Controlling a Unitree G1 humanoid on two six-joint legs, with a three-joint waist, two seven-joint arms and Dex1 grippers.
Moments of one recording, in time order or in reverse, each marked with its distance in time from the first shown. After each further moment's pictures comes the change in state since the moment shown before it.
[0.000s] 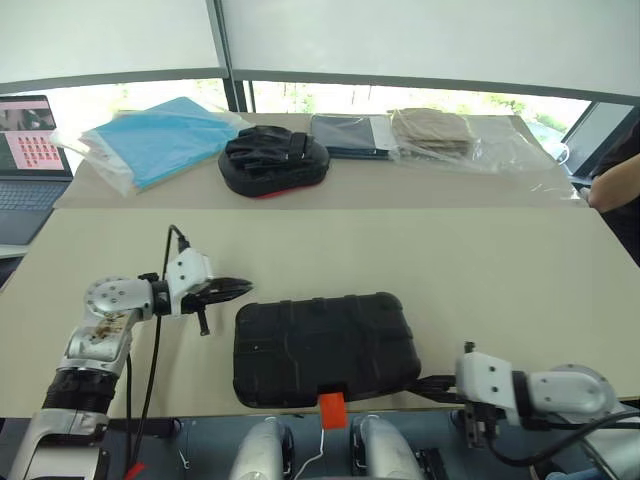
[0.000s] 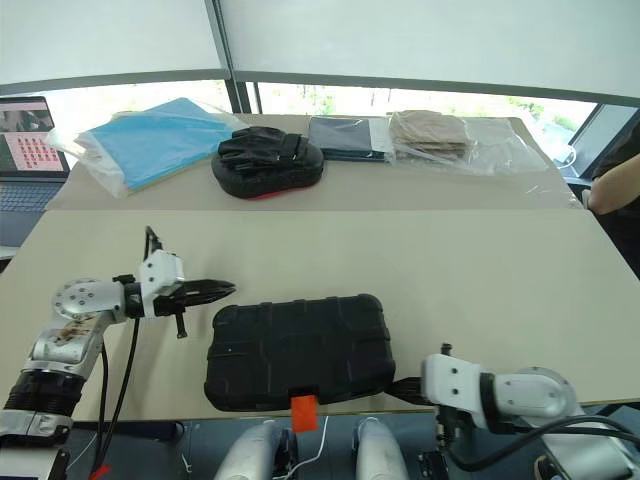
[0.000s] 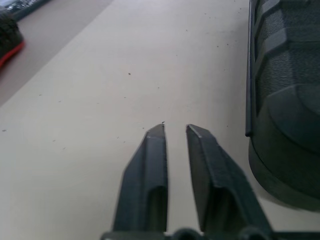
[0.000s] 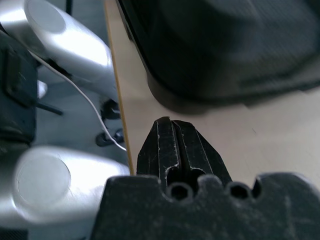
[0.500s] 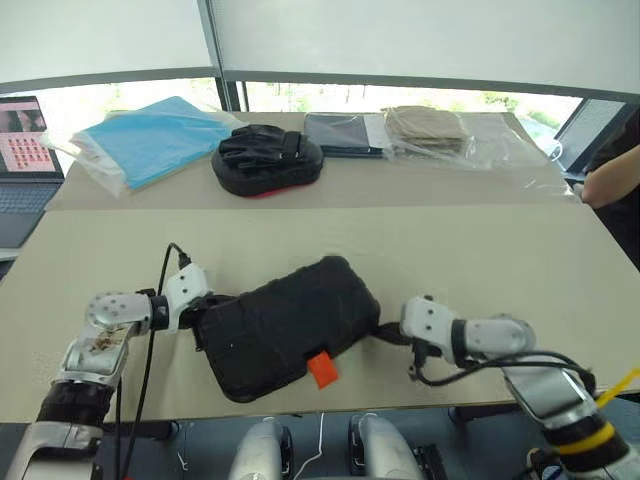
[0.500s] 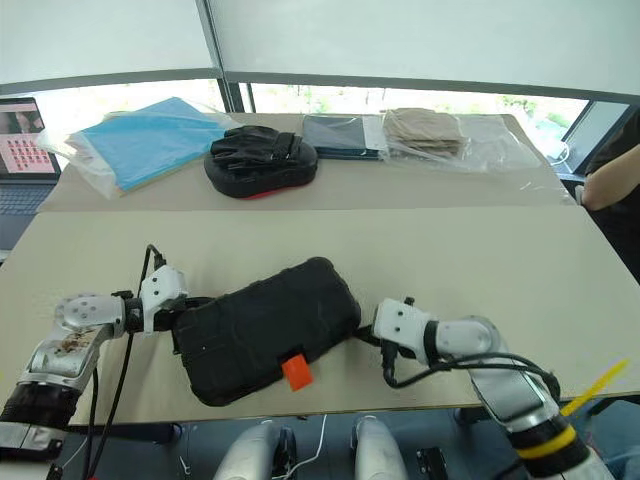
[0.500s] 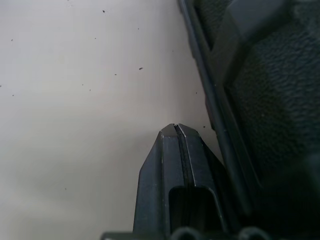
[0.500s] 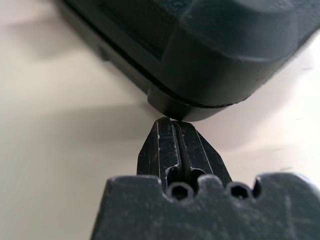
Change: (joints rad) left arm 0.136 0.023 0.058 -0.098 0.009 0.099 0.061; right arm -0.445 0.236 0.162 0.229 -0.182 0.154 -0.084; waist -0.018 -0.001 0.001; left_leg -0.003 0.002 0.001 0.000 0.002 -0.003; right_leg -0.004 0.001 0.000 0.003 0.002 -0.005
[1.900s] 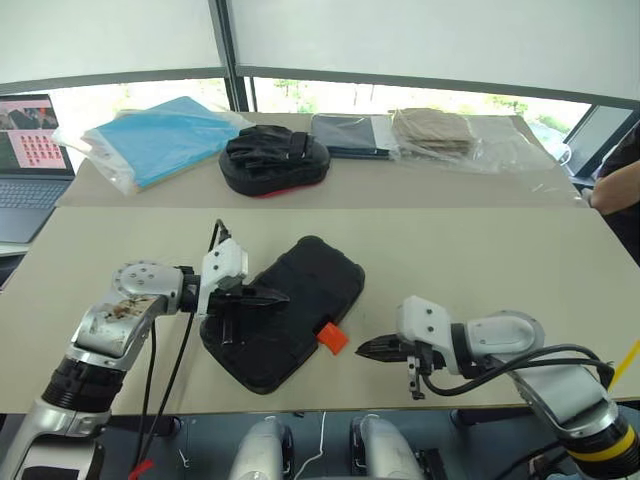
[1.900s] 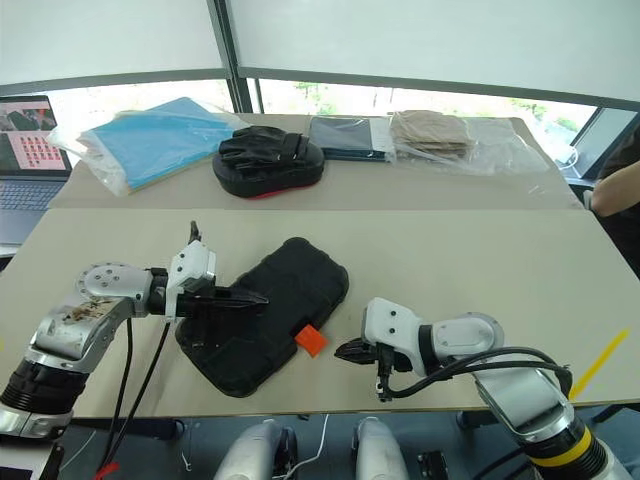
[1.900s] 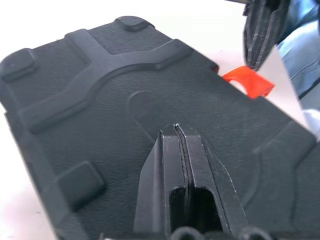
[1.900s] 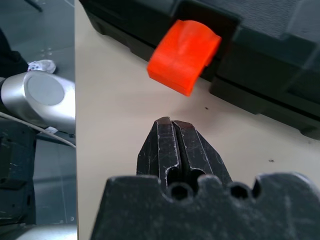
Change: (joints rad) left arm -0.175 0.034 -0.146 -0.286 -0.144 0.310 -0.071; right arm 0.030 -0.101 0.027 -0.324 0.240 0.325 0.101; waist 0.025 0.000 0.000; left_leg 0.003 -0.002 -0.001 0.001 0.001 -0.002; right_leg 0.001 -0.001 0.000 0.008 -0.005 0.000
